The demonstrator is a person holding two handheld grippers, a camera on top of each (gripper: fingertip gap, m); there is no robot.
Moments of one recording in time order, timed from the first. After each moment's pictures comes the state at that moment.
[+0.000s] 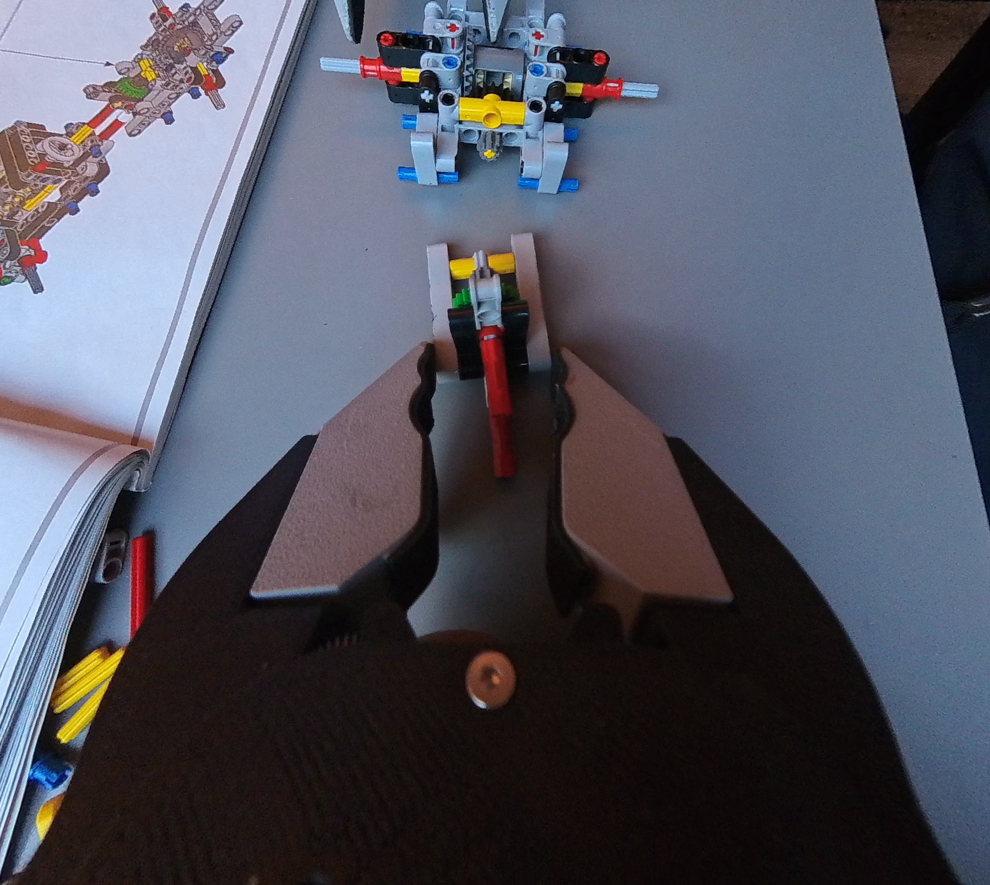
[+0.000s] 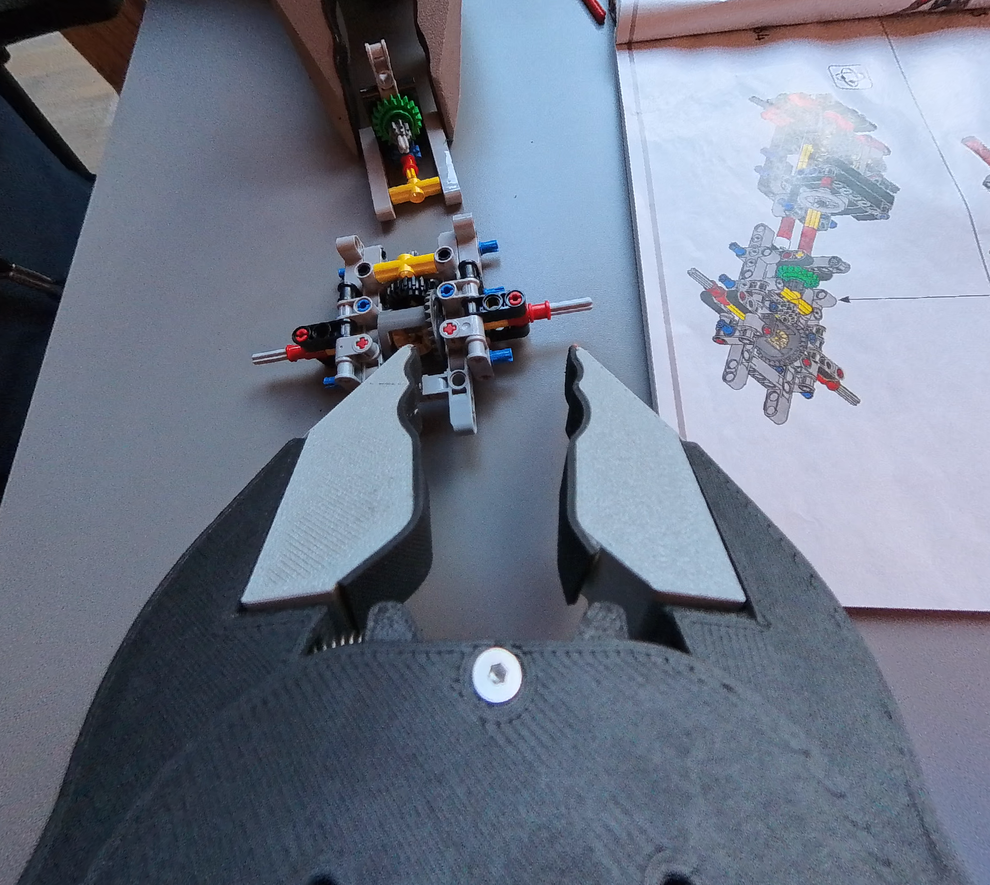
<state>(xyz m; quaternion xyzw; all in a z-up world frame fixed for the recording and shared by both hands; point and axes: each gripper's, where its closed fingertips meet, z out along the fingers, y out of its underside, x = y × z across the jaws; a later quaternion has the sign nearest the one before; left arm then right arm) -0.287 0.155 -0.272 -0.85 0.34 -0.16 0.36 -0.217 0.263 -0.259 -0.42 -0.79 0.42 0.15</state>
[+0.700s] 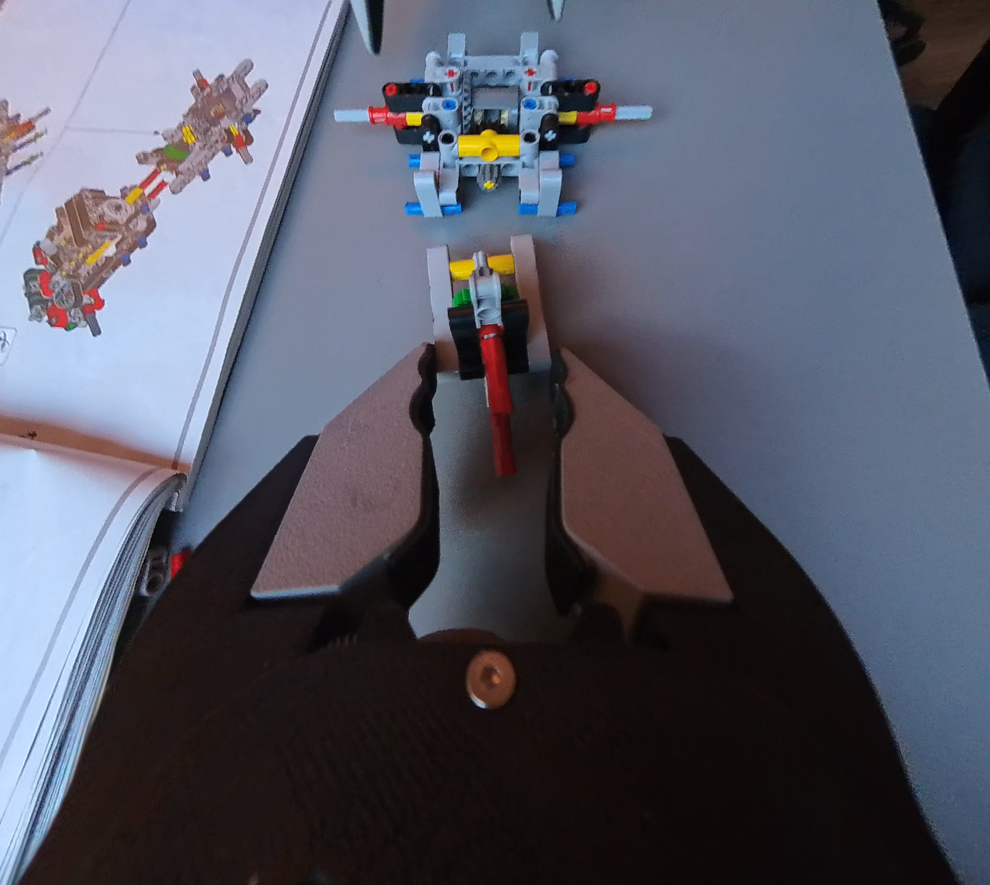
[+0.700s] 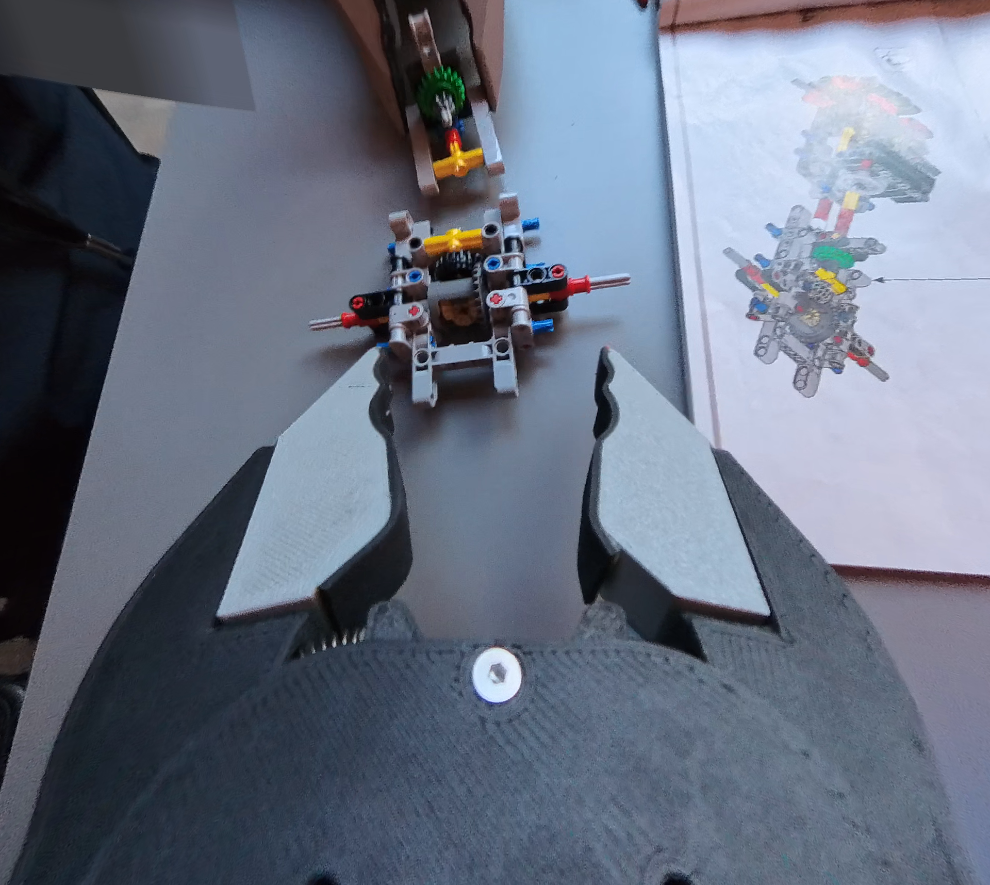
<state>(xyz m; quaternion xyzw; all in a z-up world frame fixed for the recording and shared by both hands) -0.284 0.159 -0.265 -0.84 0.36 -0.13 0.39 -0.195 0.260 -0.252 -0.41 -0.80 0.42 0.13</state>
